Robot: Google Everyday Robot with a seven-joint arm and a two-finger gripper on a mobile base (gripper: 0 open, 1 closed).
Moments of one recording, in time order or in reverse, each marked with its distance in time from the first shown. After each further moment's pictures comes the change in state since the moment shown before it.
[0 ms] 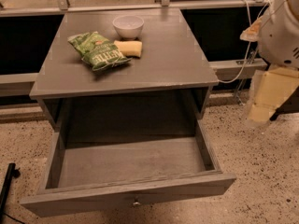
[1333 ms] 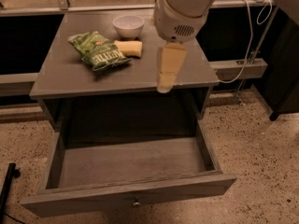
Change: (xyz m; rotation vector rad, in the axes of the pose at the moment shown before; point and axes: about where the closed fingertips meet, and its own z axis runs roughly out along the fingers) arm -0.163 -0.065 0.074 -0.026 -0.204 -0.249
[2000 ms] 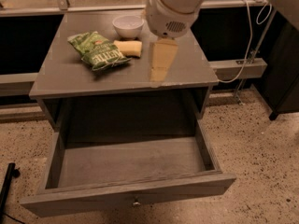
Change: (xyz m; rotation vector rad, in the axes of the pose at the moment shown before) arm -0.017 -0.014 0.000 0.046 -0.032 -0.040
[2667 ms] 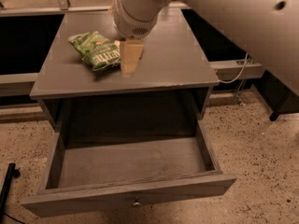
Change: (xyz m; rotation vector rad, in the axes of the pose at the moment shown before) arm -0.049 -0.062 0.069 0.121 -0.079 -0.169
